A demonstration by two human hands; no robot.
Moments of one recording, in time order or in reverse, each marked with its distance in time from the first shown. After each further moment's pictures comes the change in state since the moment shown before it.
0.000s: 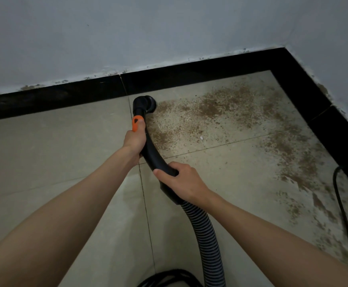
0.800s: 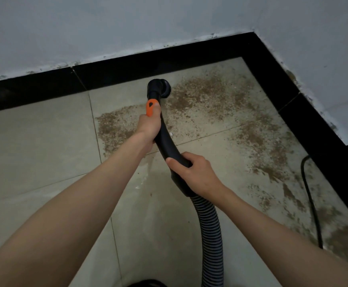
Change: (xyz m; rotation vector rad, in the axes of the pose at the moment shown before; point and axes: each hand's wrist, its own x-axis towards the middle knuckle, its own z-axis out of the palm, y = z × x) left_hand 0.000 0.015 0.126 0.084 -0.157 0.041; right_hand -0.006 0.052 -0.084 0.083 0.207 0.035
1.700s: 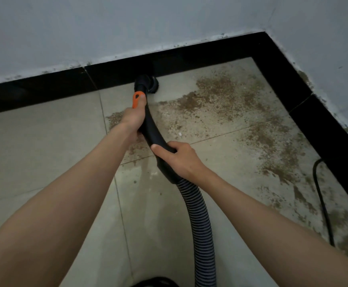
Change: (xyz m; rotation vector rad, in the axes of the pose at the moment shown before) left_hand 0.016 0.017 -0.051 -0.054 0.085 0.014; right_hand 0.035 -0.033 0.032 0.022 -0.127 0.018
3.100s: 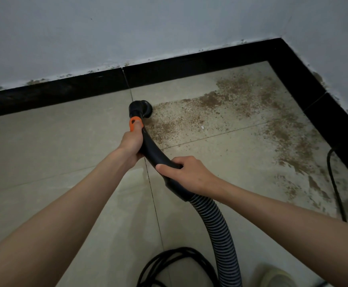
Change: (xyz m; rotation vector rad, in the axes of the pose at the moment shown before) left_hand -0.077 -0.041 -0.099 -0.085 0.039 -0.097; right_hand -0.079 -0.033 0.057 -0.137 -0.137 -0.001
